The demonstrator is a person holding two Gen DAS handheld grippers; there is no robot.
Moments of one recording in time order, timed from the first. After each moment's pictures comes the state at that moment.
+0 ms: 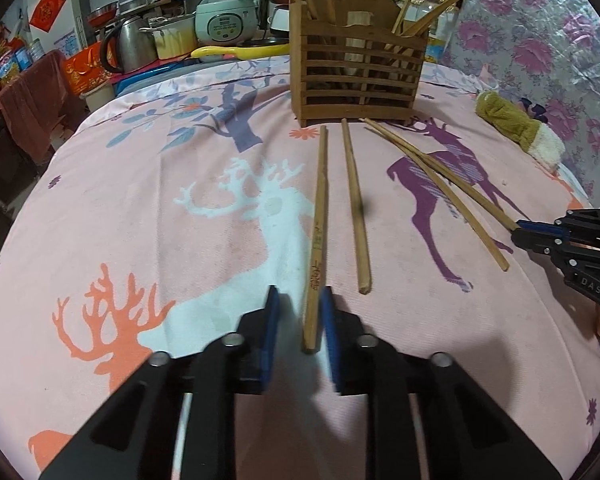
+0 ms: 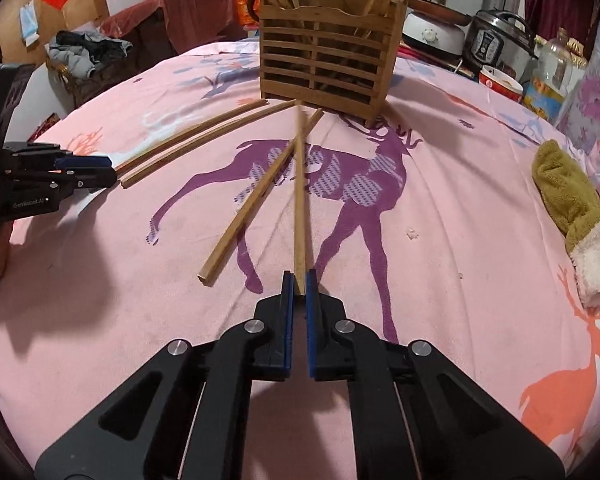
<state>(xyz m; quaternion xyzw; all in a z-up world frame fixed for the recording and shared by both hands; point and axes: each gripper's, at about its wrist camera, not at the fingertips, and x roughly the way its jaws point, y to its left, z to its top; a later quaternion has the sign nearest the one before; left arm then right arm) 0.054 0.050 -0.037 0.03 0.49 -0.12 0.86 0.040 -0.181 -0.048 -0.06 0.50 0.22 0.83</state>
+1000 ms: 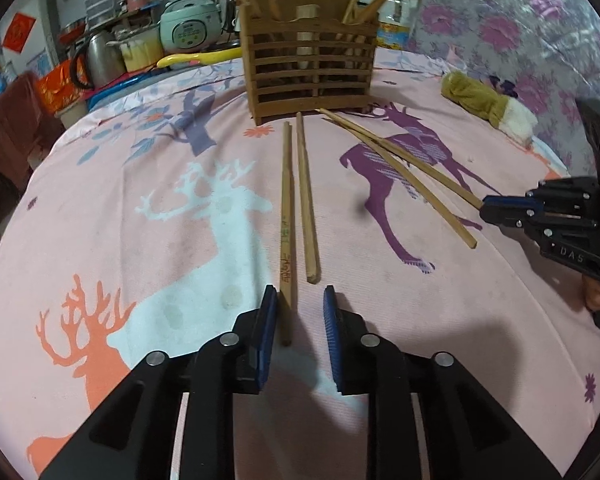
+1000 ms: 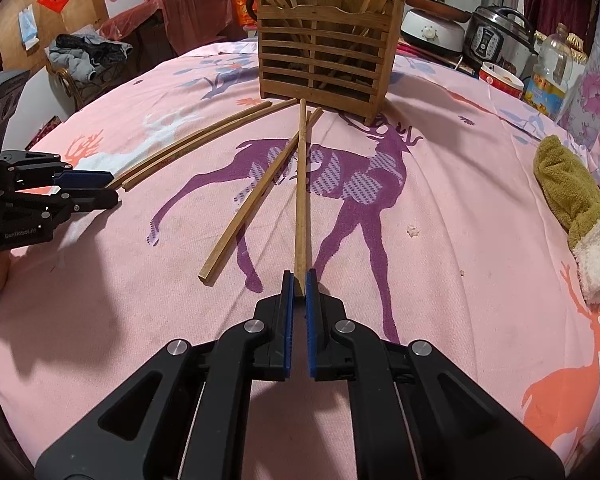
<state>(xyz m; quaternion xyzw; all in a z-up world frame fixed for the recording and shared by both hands) 0.043 0.028 -0.037 0.06 0.49 -0.17 0.86 0.039 -0.182 -0.048 -0.06 0.50 0.22 0.83</state>
